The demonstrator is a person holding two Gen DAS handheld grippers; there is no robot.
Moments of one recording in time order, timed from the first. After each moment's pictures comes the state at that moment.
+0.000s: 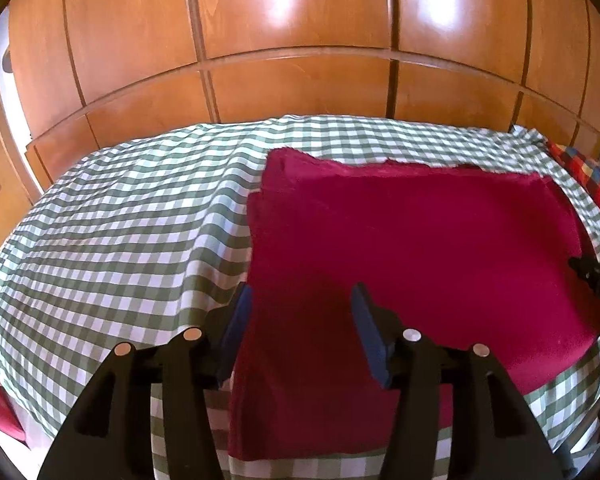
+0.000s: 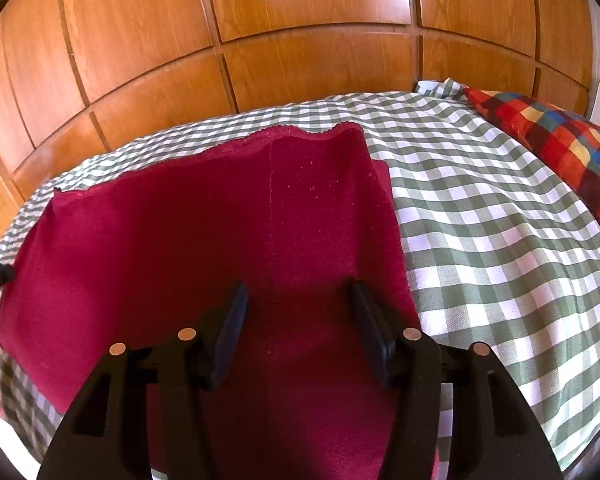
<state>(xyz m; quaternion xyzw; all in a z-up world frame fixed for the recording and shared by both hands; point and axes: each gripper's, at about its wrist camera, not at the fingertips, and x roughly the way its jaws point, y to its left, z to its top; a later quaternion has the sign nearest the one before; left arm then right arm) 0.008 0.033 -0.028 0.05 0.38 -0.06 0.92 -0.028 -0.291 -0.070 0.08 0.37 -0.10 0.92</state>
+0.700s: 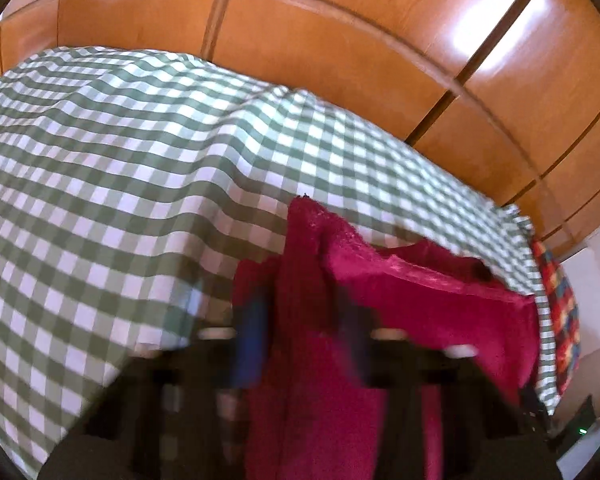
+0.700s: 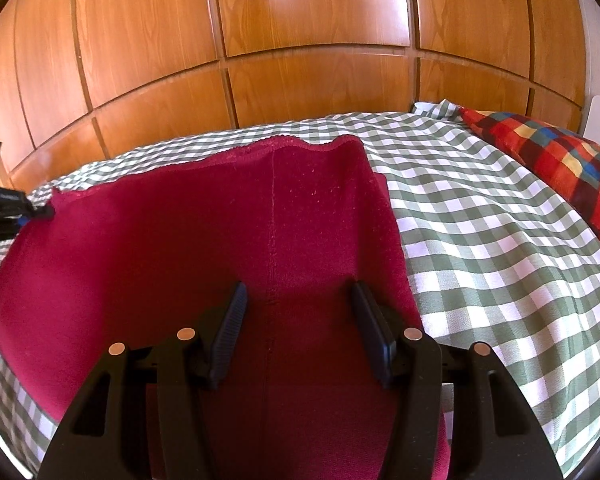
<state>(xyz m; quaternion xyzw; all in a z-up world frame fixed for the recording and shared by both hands) 0.155 0.072 -0.057 -0.14 0.47 -0.12 0.86 -0.036 -0.283 -0.078 0.06 0.33 -0.11 0.93</state>
